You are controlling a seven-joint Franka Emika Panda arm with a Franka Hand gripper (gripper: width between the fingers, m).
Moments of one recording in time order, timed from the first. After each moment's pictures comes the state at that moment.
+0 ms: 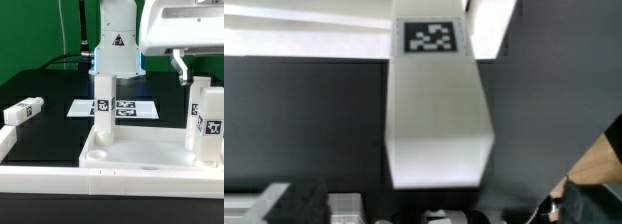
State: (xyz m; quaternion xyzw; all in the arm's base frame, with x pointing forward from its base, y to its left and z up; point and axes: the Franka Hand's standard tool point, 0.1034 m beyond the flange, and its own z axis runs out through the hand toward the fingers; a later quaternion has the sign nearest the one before) arm 0.633 0.096 0.159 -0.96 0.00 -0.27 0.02
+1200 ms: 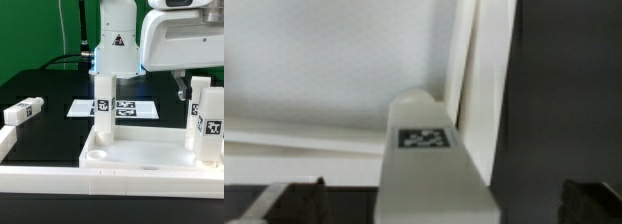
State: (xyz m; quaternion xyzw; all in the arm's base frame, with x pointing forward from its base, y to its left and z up) arm 0.630 0.099 0.126 -1.00 -0.02 0.00 0.03
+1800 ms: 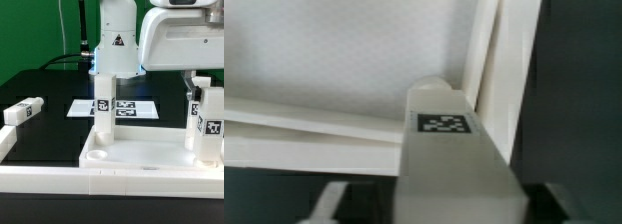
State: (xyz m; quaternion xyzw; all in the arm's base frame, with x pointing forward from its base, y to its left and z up) arm 0.633 0.094 0.124 -1.00 -0.02 0.00 0.01
